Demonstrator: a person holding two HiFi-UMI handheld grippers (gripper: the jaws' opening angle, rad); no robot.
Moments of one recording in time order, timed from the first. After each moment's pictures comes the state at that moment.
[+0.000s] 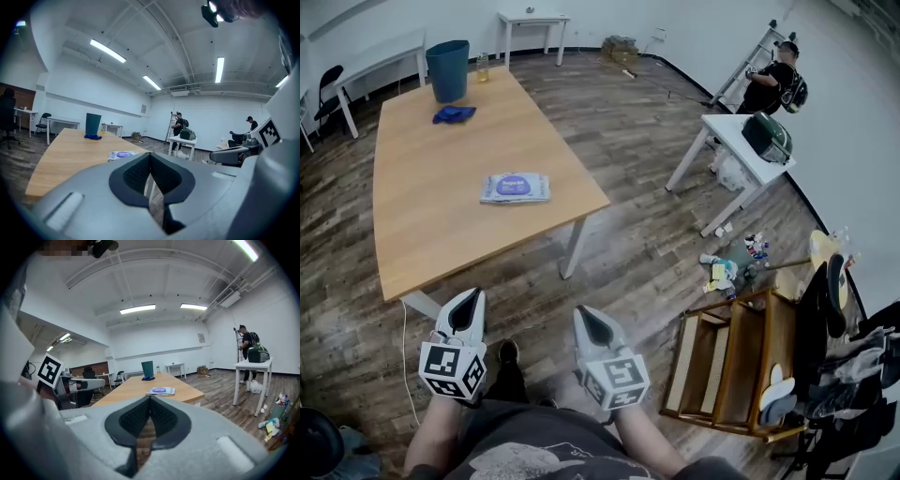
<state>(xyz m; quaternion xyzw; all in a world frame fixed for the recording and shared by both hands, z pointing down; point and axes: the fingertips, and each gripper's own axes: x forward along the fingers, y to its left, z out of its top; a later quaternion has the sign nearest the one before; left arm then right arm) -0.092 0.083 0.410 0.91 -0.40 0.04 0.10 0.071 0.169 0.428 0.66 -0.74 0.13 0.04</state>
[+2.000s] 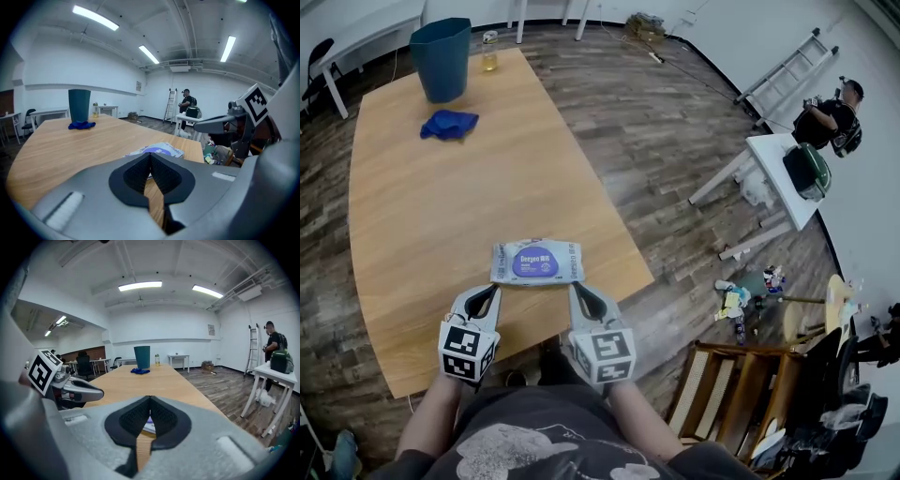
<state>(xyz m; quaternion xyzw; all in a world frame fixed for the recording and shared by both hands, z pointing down) -0.042 -0.205 0.510 0.91 -0.33 0.19 0.14 0.094 -0.169 0.475 0.64 -0.74 0.15 0.14</state>
